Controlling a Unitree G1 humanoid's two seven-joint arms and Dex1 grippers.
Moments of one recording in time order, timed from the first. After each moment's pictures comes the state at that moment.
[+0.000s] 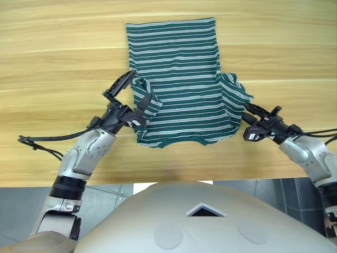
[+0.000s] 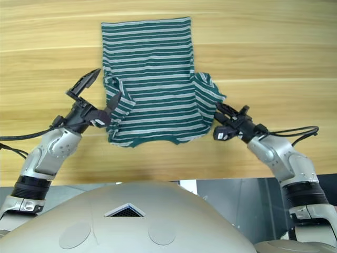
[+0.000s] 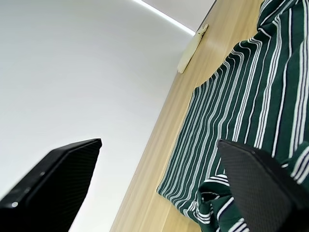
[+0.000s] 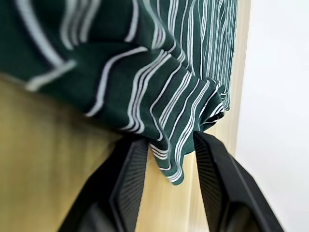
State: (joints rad) left arm 0.20 0.56 -0.20 -0.07 0.67 -0.54 0.03; right arm 0.21 -0.87 0.18 0.14 -0.74 -0.55 0.08
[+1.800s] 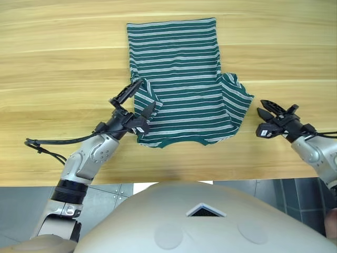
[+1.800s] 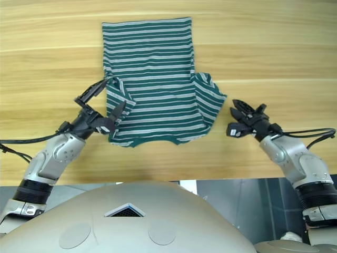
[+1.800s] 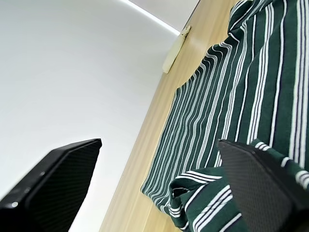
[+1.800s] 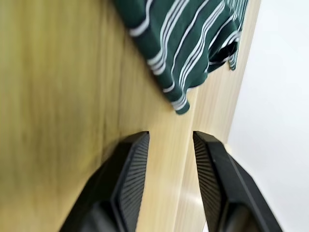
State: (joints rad) left arm 0.23 0.56 -0.23 -0.07 0.70 -0.54 0.01; right arm 0.23 -0.96 0.21 0.15 -0.75 -0.44 0.00
